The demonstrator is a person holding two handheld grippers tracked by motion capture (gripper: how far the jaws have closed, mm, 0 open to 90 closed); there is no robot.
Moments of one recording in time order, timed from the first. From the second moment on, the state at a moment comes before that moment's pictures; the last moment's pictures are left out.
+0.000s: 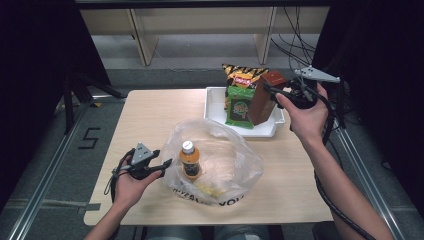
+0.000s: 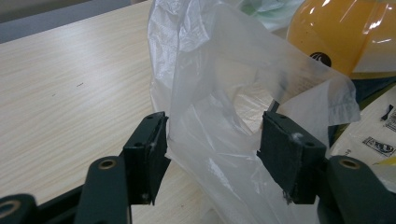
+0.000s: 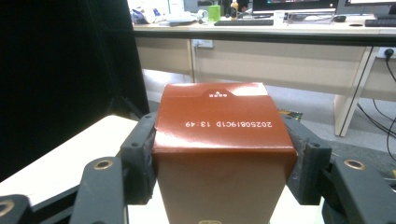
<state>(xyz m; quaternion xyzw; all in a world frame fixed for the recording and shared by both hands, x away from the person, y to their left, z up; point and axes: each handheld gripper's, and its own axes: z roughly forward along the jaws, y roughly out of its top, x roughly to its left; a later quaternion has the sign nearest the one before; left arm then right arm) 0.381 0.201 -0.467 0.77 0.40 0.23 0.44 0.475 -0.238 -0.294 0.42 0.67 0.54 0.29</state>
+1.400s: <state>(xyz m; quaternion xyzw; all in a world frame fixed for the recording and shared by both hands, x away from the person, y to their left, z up) 0.381 0.201 -0.468 0.77 0.40 0.23 0.44 0.526 -0.233 -0.342 0.49 0.67 0.46 0.32</state>
